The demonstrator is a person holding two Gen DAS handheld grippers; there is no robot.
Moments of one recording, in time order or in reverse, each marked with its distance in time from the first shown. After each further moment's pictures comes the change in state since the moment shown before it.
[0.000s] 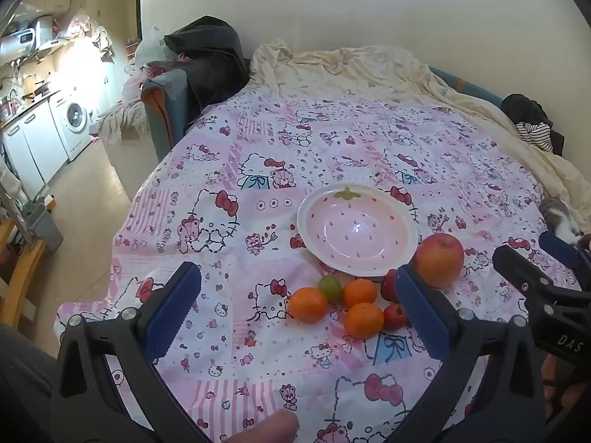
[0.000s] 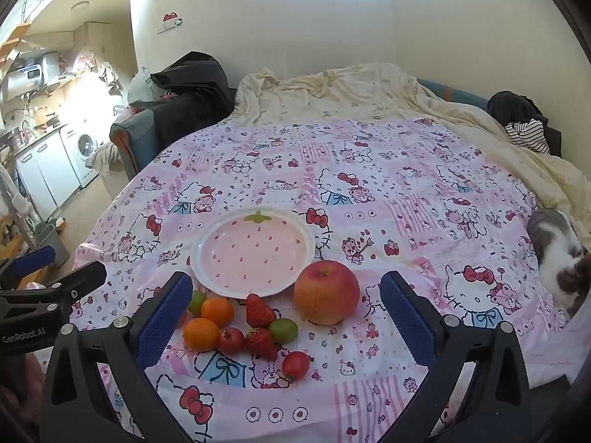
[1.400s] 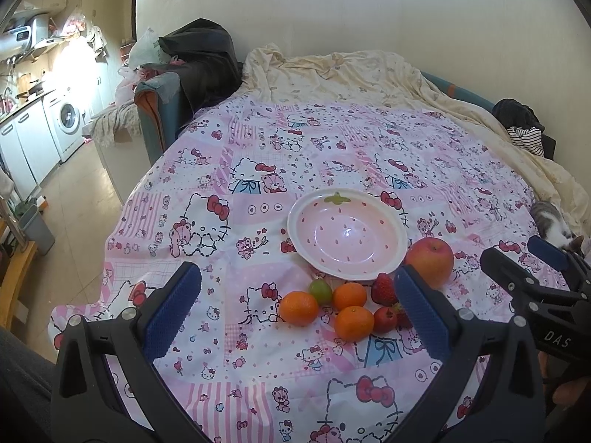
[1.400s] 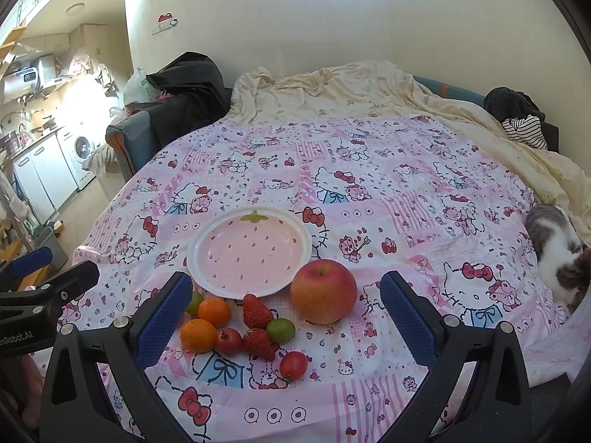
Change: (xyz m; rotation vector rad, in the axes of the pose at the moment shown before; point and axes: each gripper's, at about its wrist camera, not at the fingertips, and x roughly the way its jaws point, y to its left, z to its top) left arm -0.004 -0.001 0.001 0.003 -0.020 -0.023; right arm 0.002 -0.003 0.000 0.012 0.003 -0.010
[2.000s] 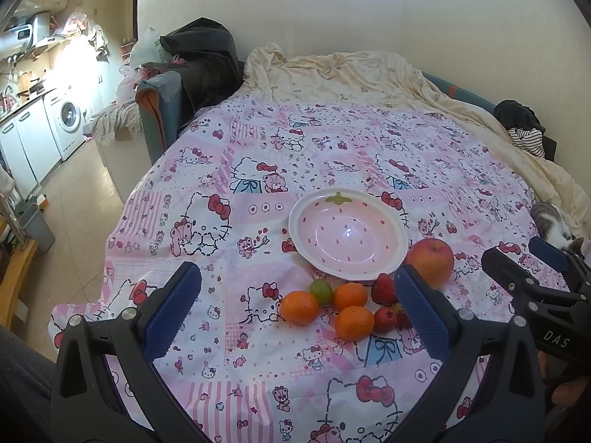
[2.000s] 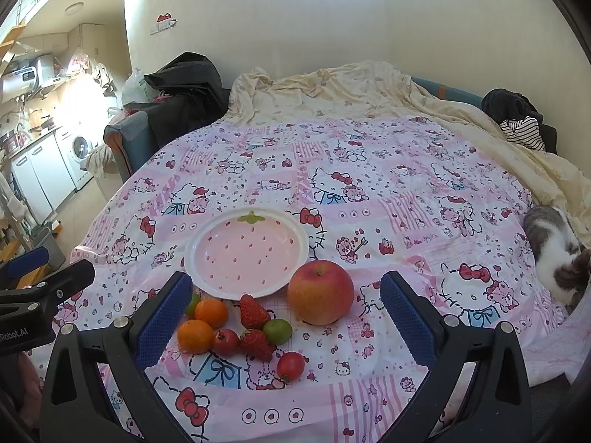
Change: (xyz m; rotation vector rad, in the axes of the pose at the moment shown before) left arm 0.000 0.001 0.000 -0.003 0.003 0.000; right arm -0.001 -0.002 0.000 0.001 -0.004 -0.008
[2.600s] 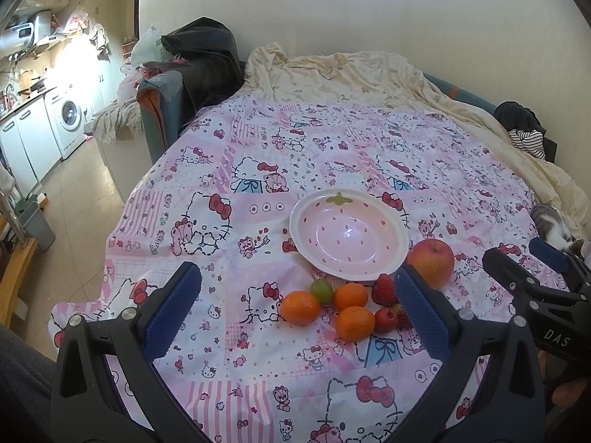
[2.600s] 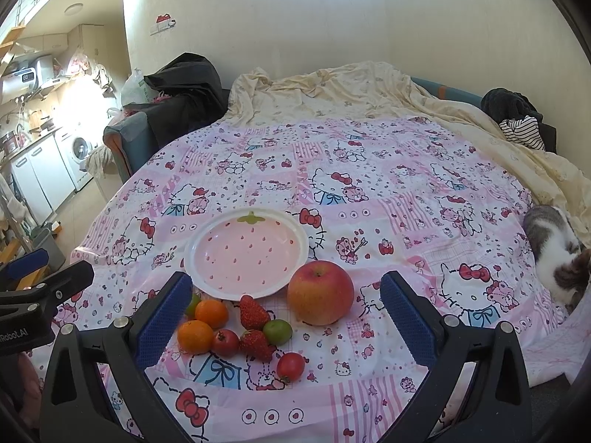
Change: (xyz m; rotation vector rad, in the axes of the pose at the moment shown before) left arm -0.001 0.002 0.001 -0.007 0.001 0.003; right arm 0.001 0.001 0.000 0.000 0.001 -0.002
